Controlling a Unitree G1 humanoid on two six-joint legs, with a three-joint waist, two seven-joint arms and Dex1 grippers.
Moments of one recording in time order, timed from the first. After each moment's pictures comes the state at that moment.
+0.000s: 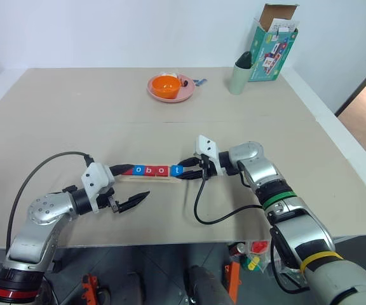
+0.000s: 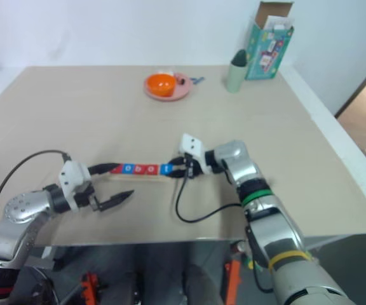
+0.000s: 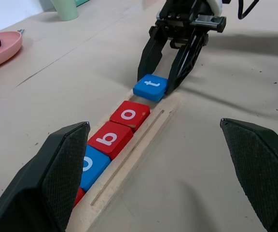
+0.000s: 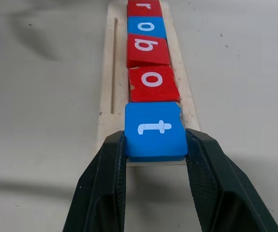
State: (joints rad) left arm -0.12 0.60 0.05 -0.23 -0.37 0.13 -0.90; right arm -0.95 -0.31 0.26 0.80 -0.01 -0.03 1.28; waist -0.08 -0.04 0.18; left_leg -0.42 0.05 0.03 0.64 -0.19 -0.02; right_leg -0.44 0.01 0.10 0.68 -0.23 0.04
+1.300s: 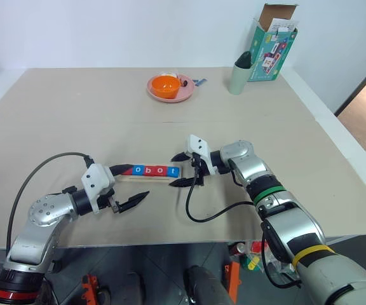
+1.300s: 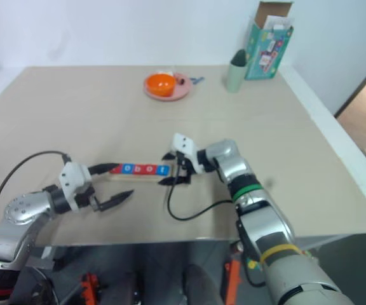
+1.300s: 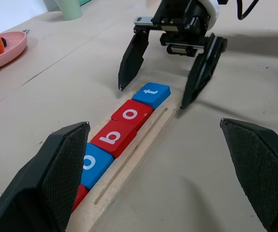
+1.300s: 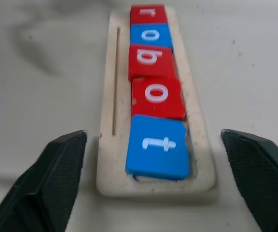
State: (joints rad) left arm -0.11 0.60 0.04 -0.22 -0.35 0.11 -0.88; right arm -1.01 -0.26 0.24 0.86 0.01 0.01 1.28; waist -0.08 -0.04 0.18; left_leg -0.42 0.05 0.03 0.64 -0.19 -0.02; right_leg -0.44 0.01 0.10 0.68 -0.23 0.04
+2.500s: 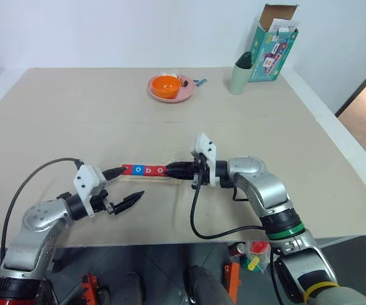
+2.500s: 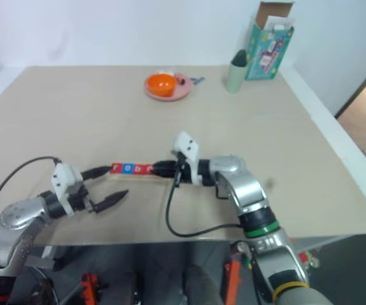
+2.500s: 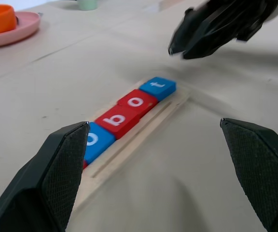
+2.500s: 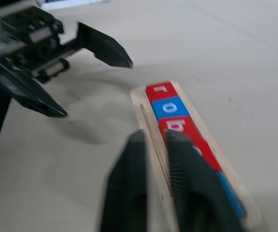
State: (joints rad) left arm -0.05 0.59 0.09 -0.25 -0.47 0.21 -0.86; right arm -0.64 -0.32 0.22 0.06 0.23 0.51 1.02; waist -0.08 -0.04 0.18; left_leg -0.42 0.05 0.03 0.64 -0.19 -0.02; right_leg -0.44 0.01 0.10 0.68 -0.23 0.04
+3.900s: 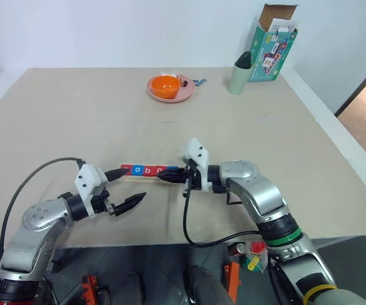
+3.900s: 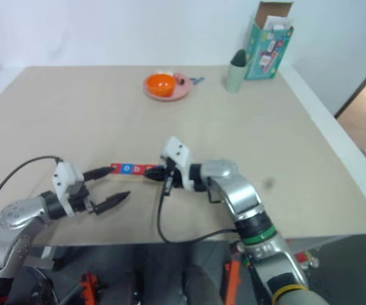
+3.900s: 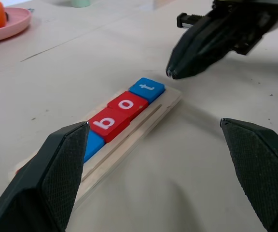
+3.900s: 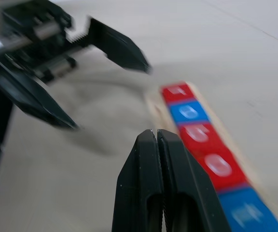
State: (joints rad) left arm -0.04 0.60 0.11 -0.28 -0.47 0.24 -0.86; right arm -0.64 -0.26 0.31 -0.06 0.22 0.60 0.93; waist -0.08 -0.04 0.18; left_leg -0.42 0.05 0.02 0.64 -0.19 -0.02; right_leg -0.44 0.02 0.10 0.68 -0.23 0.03
